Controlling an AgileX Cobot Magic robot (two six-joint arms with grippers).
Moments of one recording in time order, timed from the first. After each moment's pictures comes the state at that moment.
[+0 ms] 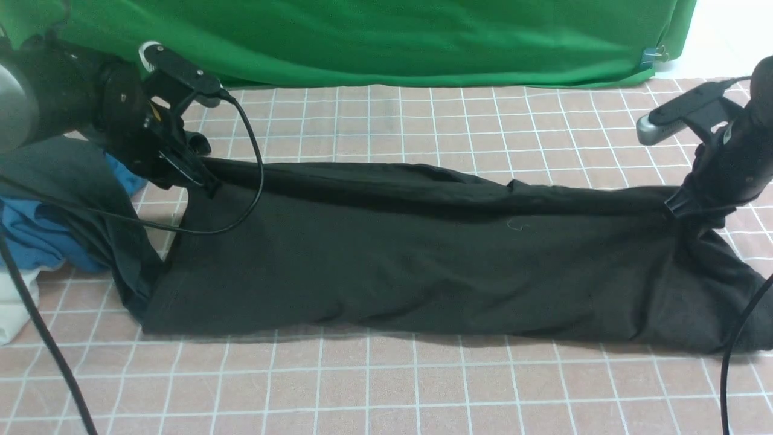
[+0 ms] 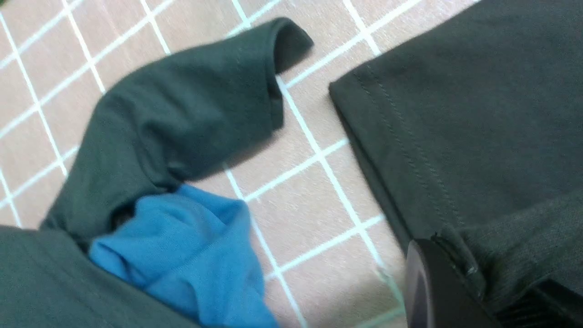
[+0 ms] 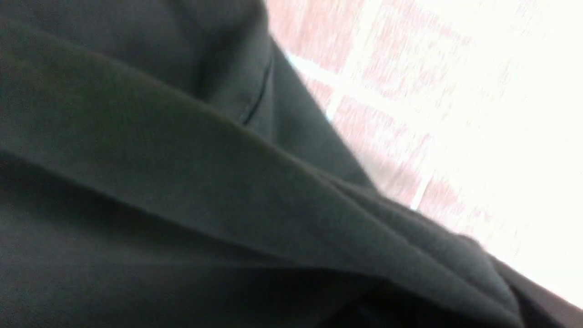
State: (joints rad) right arm 0.01 1.89 -1.30 -0.20 0.77 -0.23; left arm -0.04 1.88 -1.30 0.25 0.53 0.33
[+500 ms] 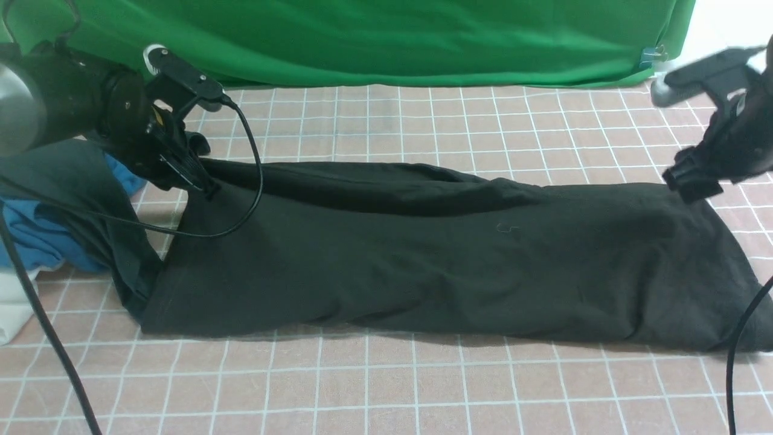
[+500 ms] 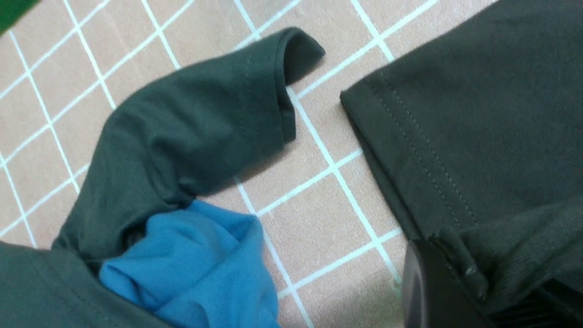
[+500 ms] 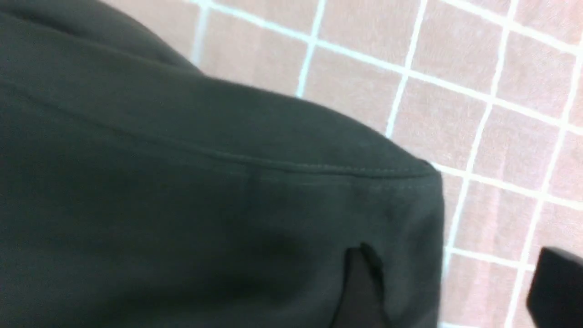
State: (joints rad) right arm 0.06 1.80 -1.36 -0.17 0.84 -0.09; left arm -0.04 1.89 -1.30 0.27 0.50 0.33
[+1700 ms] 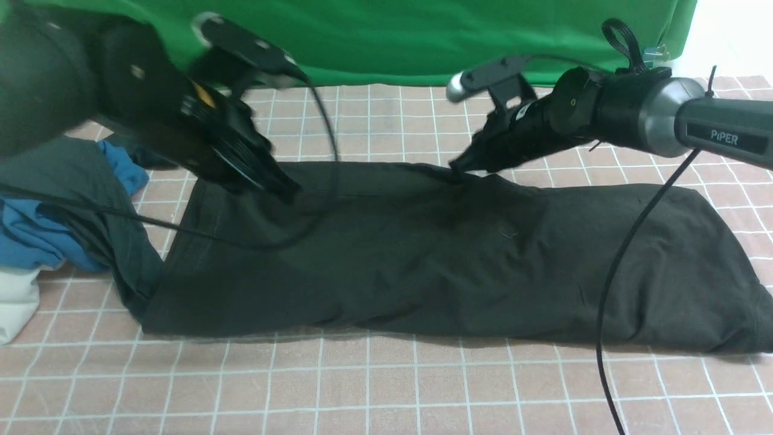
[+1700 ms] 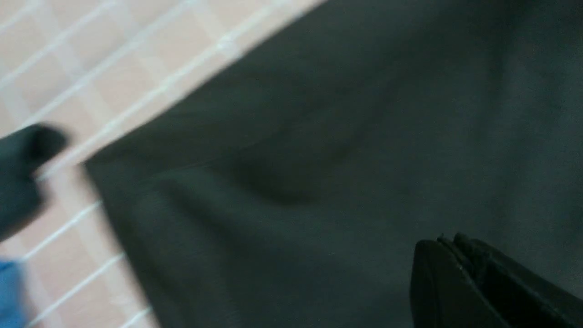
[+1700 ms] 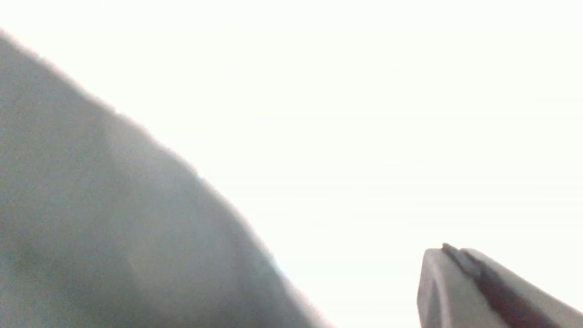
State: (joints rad) right arm 0.30 2.24 -1.67 0.36 0.30 -0.46; left arm -0.31 1.61 -1.20 -0.02 0.67 0.37
